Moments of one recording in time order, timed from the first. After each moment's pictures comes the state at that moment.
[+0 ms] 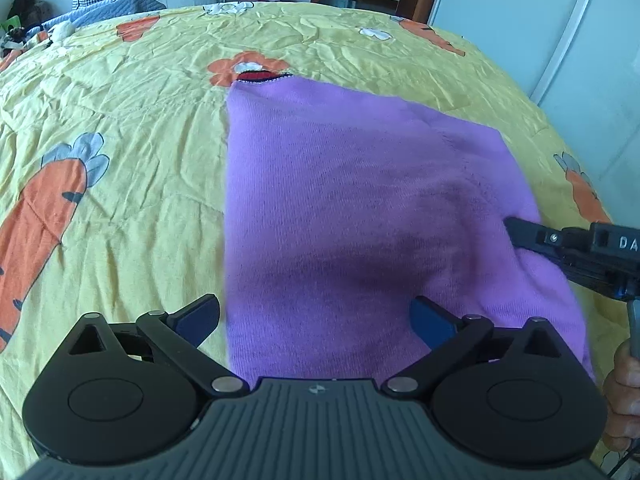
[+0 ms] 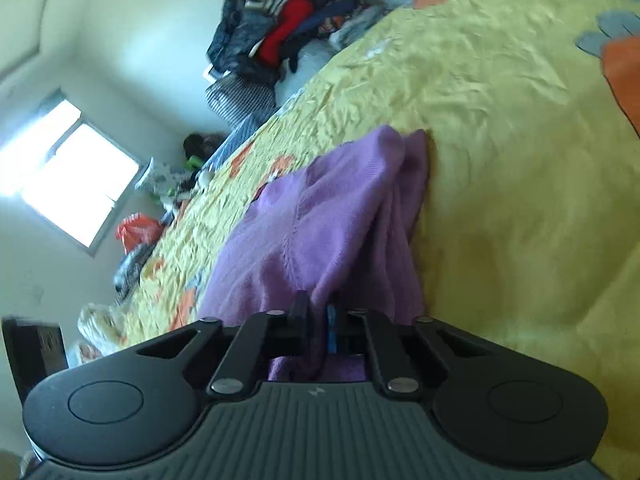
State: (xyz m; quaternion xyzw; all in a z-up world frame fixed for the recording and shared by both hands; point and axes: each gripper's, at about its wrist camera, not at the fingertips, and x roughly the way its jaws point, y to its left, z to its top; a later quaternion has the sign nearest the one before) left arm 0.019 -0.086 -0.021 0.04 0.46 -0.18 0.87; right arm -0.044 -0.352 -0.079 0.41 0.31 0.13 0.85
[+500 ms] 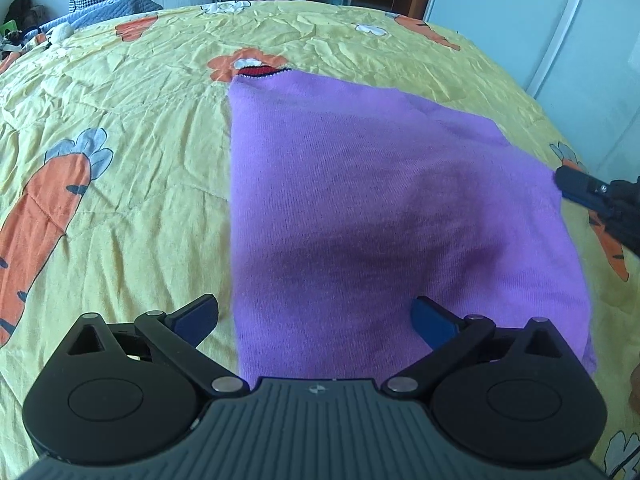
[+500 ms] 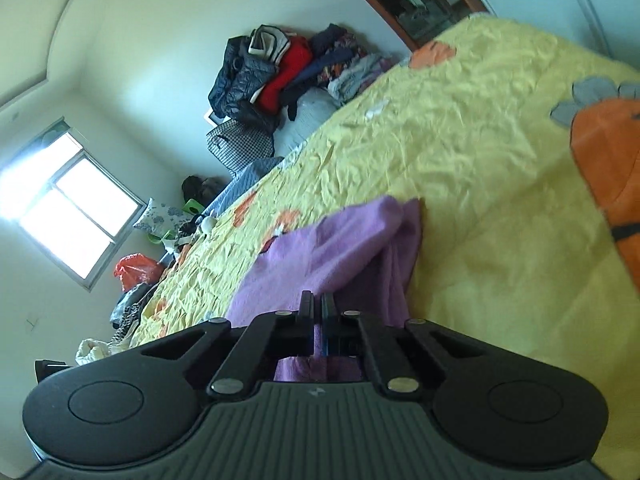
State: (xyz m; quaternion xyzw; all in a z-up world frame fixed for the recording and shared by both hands) left arm 0.011 -0.082 -0.022 0.05 0.46 -0.19 0.87; right arm -0.068 -0.363 -0.039 0.37 0.25 0.09 0.89
